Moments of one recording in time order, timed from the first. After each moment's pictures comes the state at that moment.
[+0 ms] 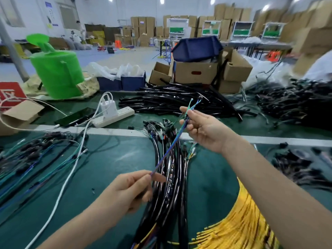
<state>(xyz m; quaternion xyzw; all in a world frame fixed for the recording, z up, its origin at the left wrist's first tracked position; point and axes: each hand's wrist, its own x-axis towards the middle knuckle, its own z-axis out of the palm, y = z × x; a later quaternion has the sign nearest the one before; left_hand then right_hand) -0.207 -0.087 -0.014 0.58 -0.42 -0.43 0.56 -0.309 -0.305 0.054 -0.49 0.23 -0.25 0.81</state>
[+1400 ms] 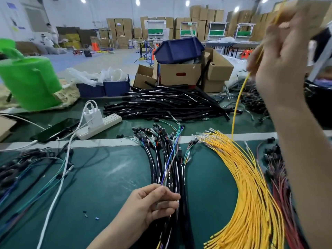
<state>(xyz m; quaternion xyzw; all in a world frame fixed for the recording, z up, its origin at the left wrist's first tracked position) -0.212 -0.128 -0.051 0.45 -0.28 -0.60 0.61 -0.375 -0.329 0.157 -0.72 0.19 -0.66 0.14</state>
